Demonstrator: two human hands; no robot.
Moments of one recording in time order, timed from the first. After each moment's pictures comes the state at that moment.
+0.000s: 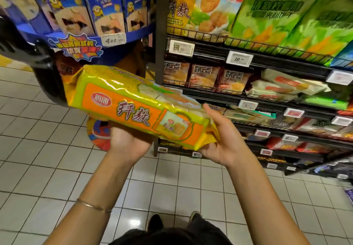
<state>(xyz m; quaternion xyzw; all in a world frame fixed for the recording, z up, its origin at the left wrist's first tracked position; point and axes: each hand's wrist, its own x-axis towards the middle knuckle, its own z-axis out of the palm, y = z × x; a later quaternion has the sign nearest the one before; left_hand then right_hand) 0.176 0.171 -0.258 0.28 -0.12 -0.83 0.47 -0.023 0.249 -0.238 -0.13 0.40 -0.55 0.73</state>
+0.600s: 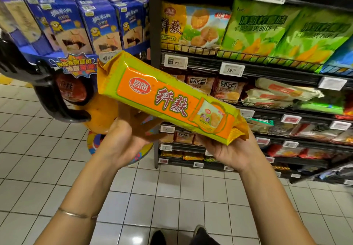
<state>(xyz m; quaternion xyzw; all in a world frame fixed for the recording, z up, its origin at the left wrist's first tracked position) 0.176 0.153 -0.233 0.32 -0.32 -0.79 0.41 -0.058 0.263 -0.219 -0.16 0.35 -0.61 0.69</state>
